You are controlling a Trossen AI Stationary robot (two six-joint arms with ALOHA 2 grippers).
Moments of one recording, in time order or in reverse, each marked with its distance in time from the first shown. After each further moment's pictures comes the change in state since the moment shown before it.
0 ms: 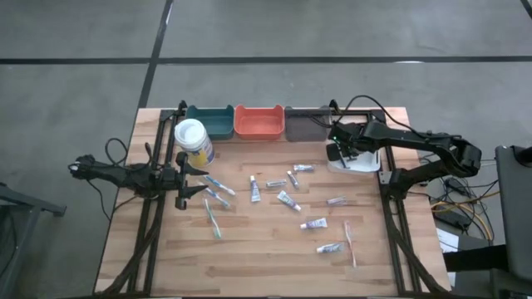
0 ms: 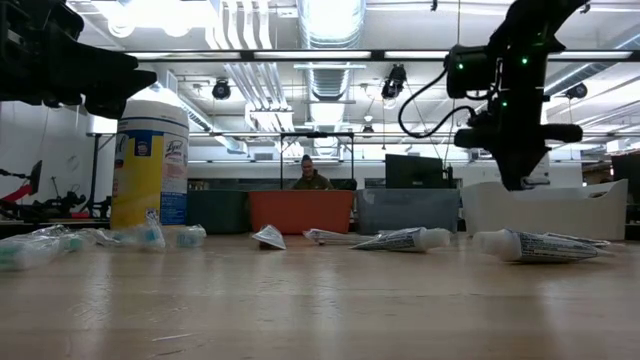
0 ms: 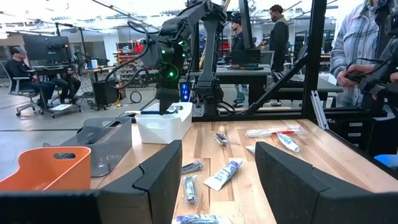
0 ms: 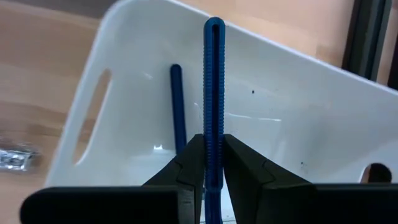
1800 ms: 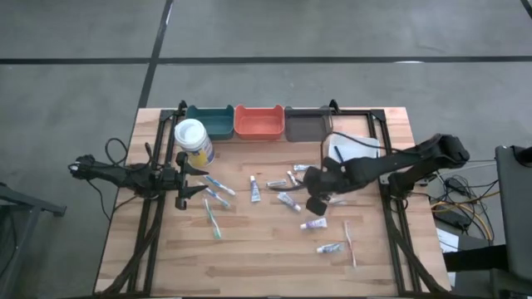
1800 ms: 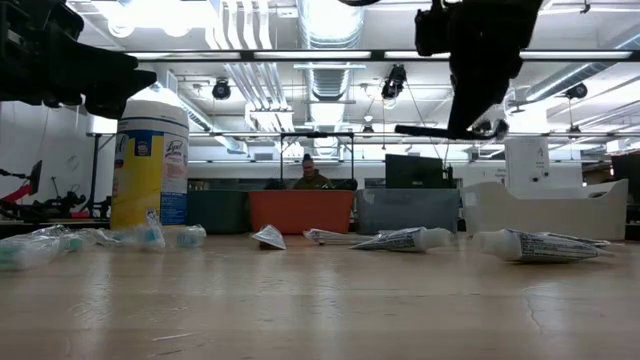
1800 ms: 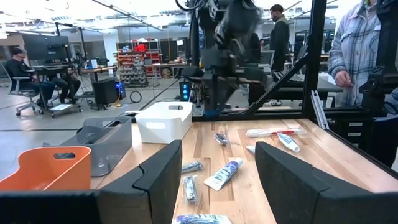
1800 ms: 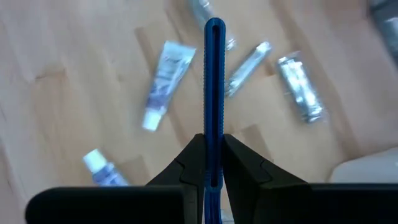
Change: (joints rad) left arm 0.000 0.000 0.000 0.000 0.000 0.000; right arm 0.664 0.163 0.280 0.131 -0.049 -0.313
